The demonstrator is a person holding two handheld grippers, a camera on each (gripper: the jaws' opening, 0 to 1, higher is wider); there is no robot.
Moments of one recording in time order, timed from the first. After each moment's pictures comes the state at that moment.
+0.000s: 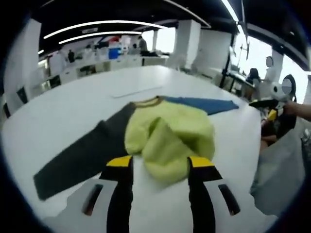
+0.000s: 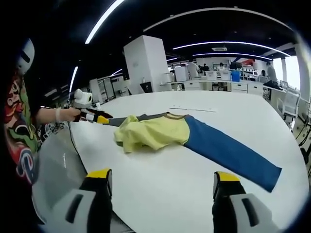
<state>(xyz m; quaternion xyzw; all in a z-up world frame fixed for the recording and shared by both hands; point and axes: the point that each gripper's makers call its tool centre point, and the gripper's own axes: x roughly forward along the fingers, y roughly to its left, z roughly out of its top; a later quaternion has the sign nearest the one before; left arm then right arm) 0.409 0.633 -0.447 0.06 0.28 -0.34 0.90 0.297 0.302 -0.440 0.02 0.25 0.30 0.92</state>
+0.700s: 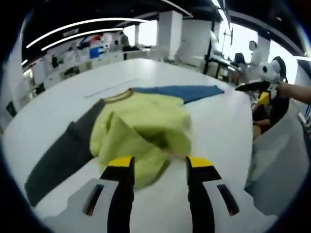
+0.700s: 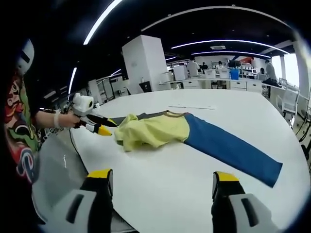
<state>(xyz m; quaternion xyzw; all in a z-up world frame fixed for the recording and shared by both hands) 0.381 0.575 -0.478 0.10 0.29 -0.39 0.87 0.292 0.302 -0.443 0.03 0.26 0.30 0.92</state>
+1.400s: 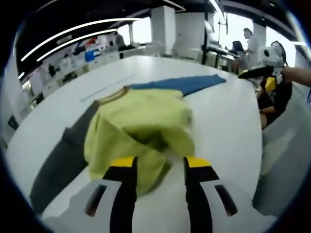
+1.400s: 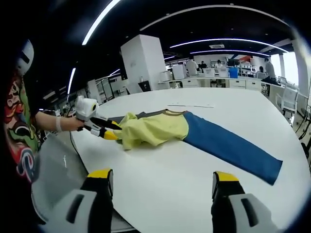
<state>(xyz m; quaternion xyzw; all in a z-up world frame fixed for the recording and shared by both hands) 0.394 0.560 -0.503 0.15 0.29 -0.39 0.86 0.292 0.299 -0.448 0.03 0.26 0.29 0.92</state>
